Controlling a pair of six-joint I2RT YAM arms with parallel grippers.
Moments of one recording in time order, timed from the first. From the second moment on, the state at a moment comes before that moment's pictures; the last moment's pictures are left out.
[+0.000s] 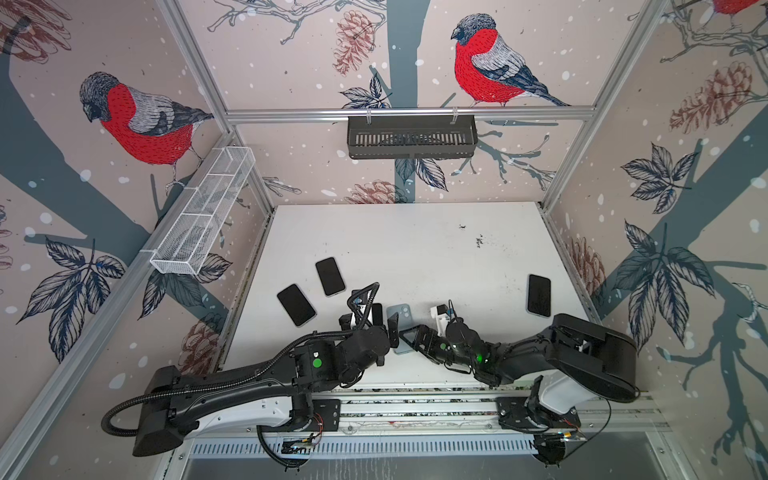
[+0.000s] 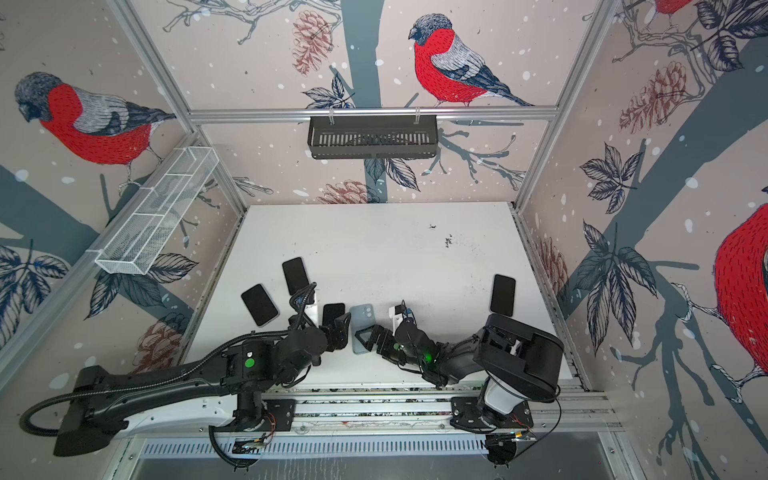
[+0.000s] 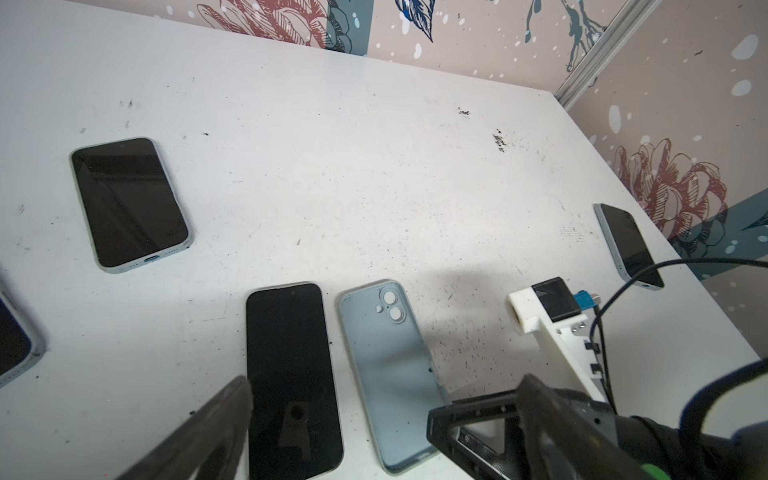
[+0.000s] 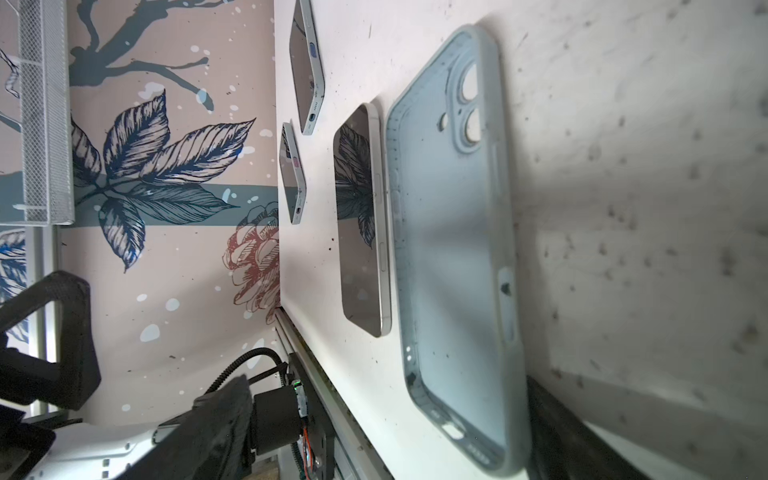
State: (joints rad) left arm -1.26 0.88 0.63 -0.46 -0.74 -0.86; right arm 1.09 1.55 0.29 0.81 -0.09 1.30
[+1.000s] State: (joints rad) left arm -1.25 0.82 0.62 -0.50 -0.74 -0.87; right arm 1.15 1.64 0.65 0.28 0.05 0.98
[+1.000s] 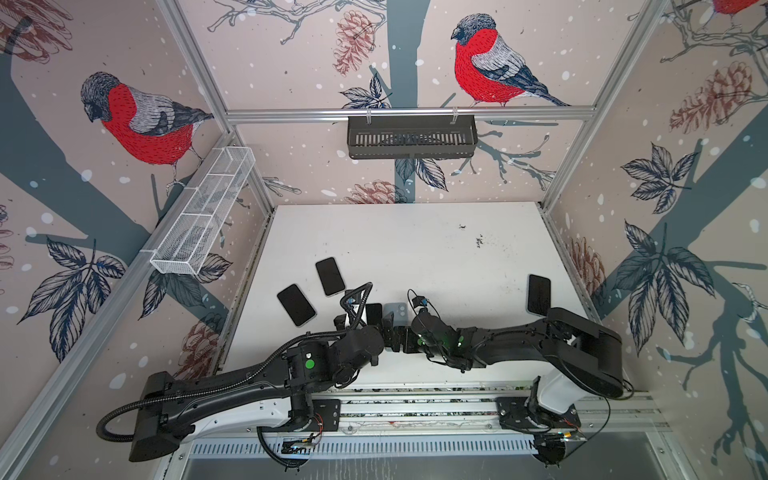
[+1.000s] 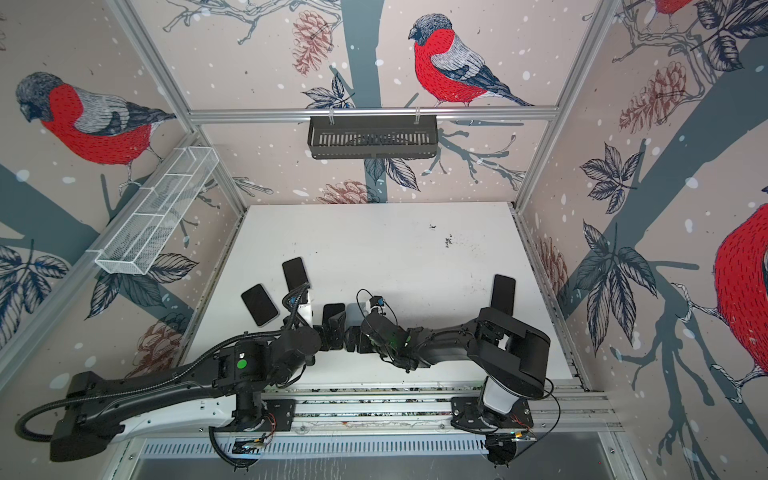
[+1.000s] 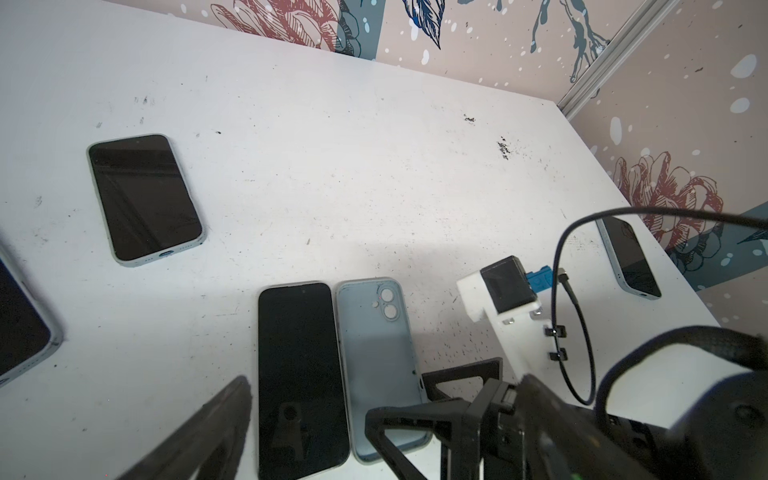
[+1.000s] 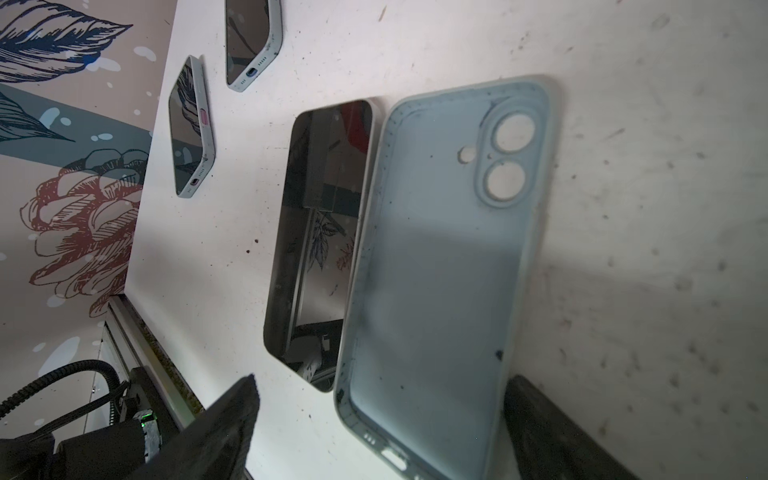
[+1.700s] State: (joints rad) left arm -0.70 1.01 0.59 -0.42 -0.45 -0.75; right arm 1.20 1.21 0.57 -0.04 0.22 0.86
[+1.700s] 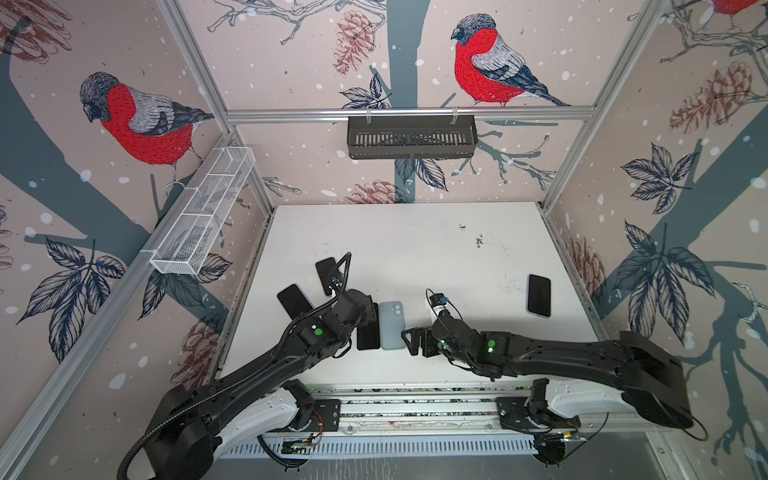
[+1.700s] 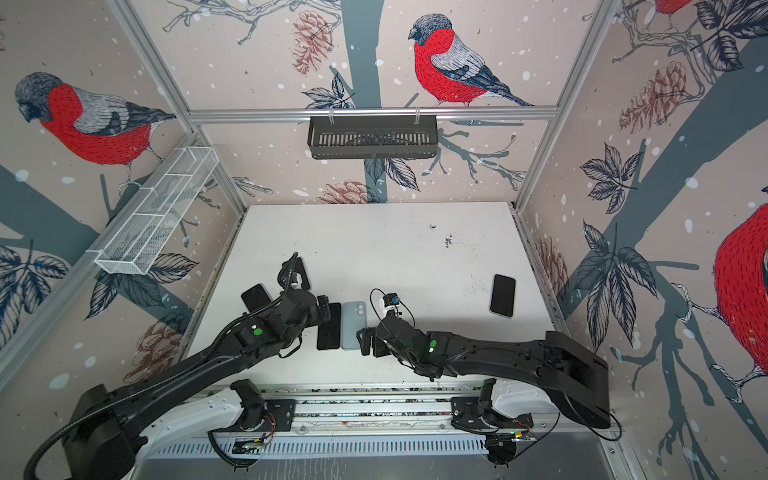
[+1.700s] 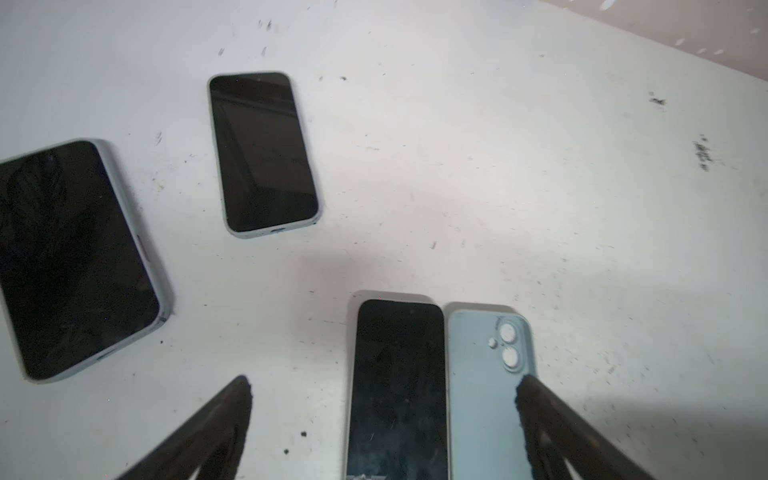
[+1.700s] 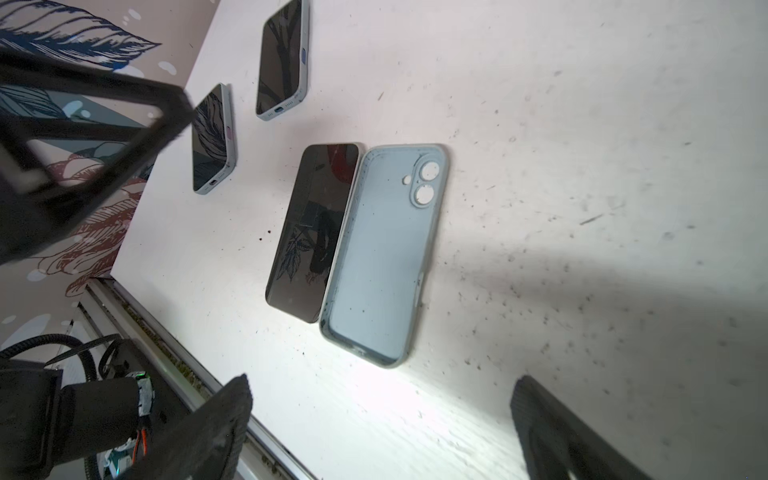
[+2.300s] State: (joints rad) left arm -0.27 1.51 0.88 -0.34 -0.13 -0.49; right arm 1.23 0.94 0.52 -0.16 0.27 0.73
